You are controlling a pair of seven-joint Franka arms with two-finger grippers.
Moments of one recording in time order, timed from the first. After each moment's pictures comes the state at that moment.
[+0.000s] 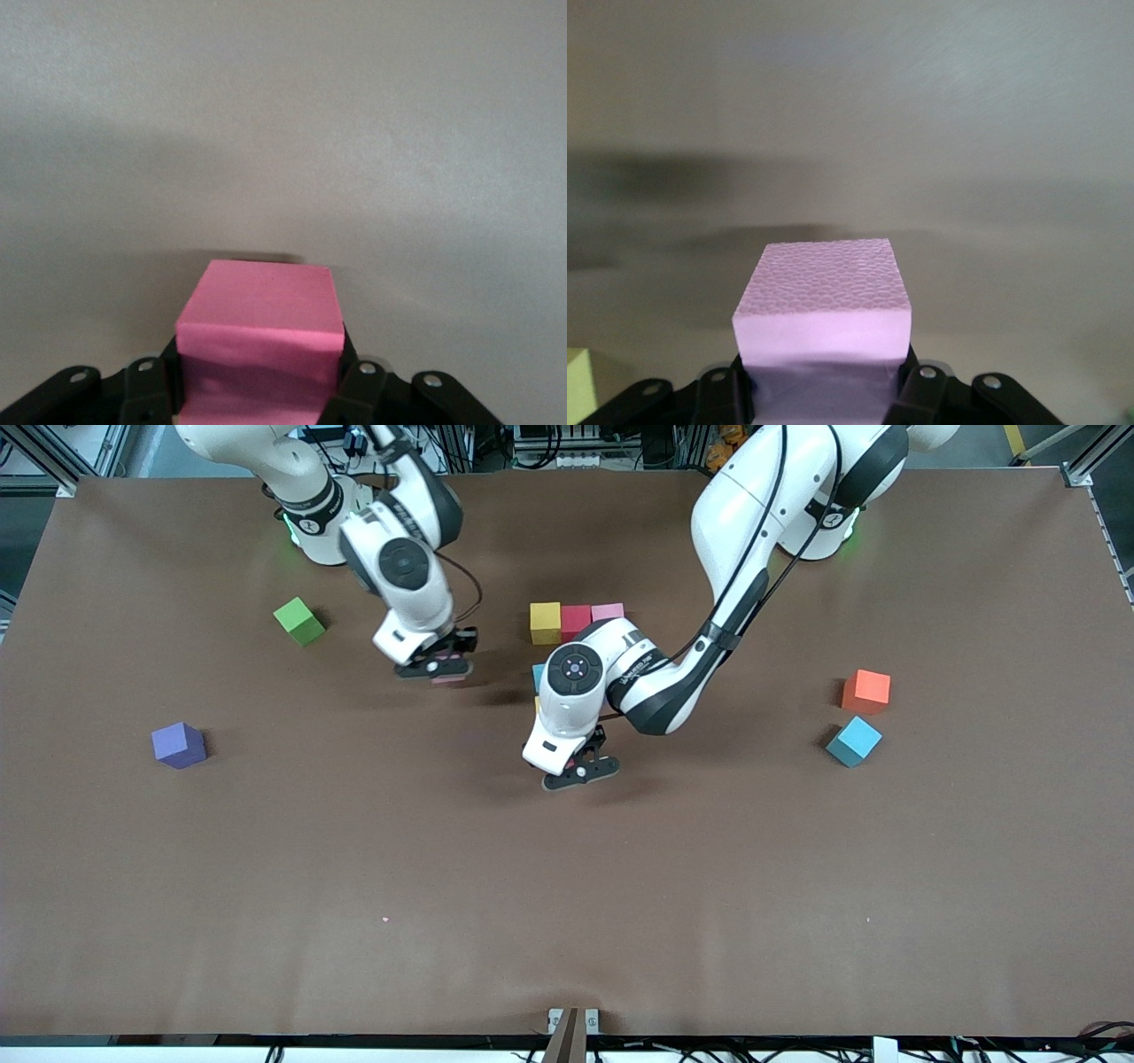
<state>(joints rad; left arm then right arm) -0.65 0.89 -0.21 -1.31 0.14 2.26 -1.14 0.58 0.09 0.03 -2.40 0.03 2.32 0.48</state>
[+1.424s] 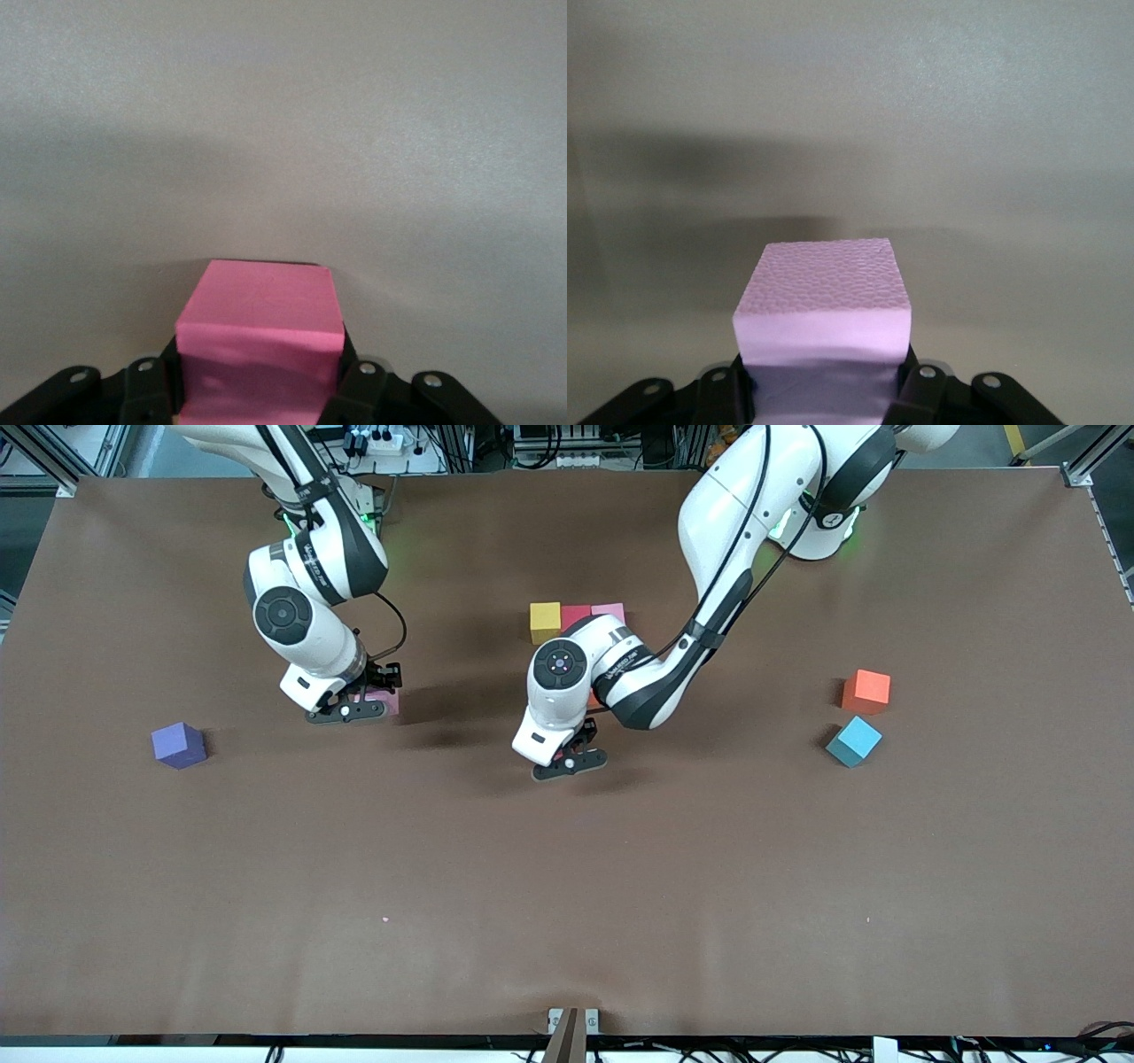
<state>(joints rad) -0.68 0.91 -0.21 -1.31 0.14 2.25 -1.14 0.34 0.09 0.03 -2.38 0.03 2.31 0.22</state>
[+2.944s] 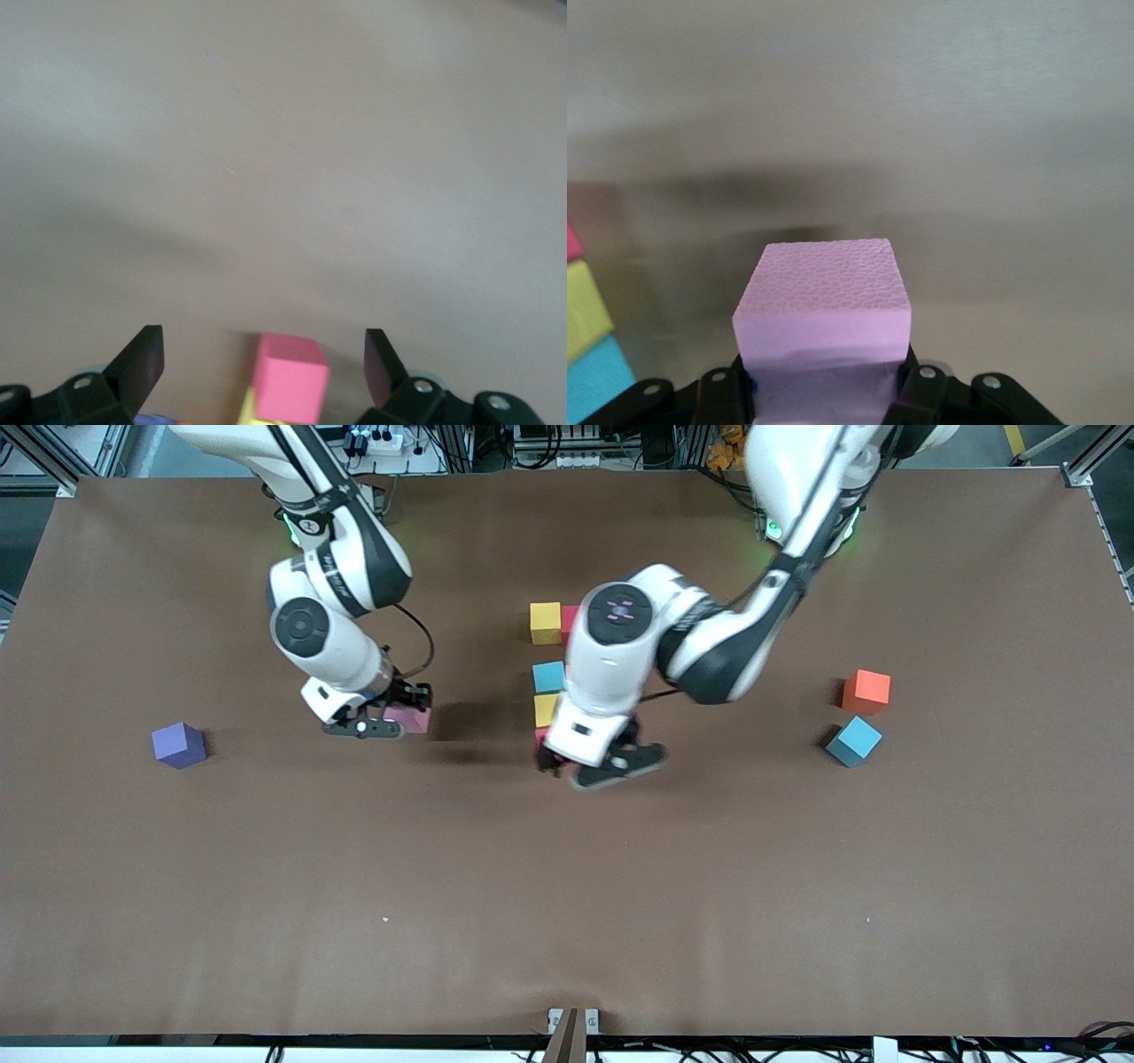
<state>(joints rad) -0.53 0.63 -0.19 -1.29 0.14 2.05 -1.14 0.43 0.23 0.04 -2.16 0.14 2.30 0.52</state>
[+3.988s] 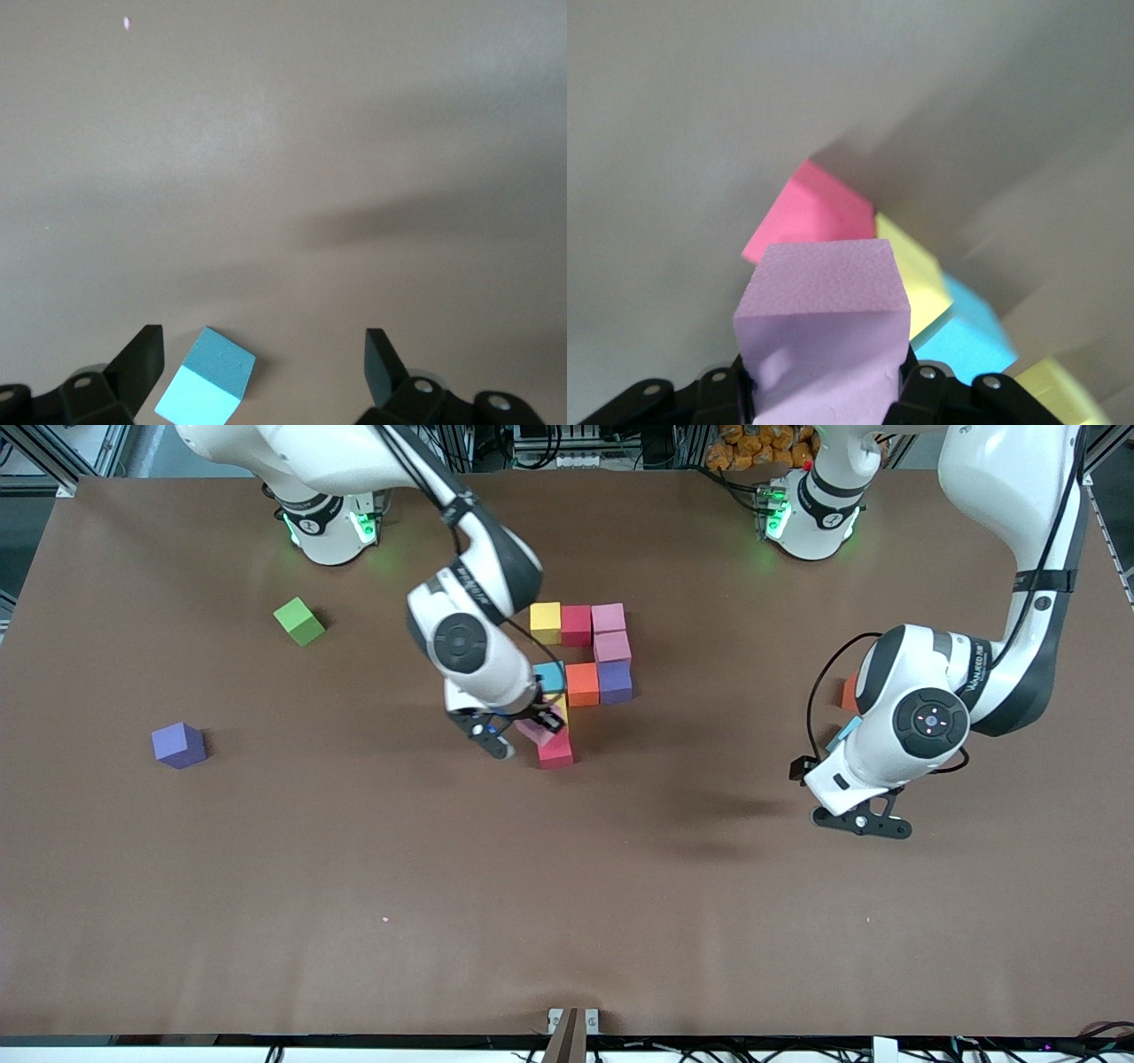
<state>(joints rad) -0.05 0.42 -0.20 -1.78 0.23 2.08 -0.12 0.69 0.57 0.05 -1.63 0.27 2.22 1.37</state>
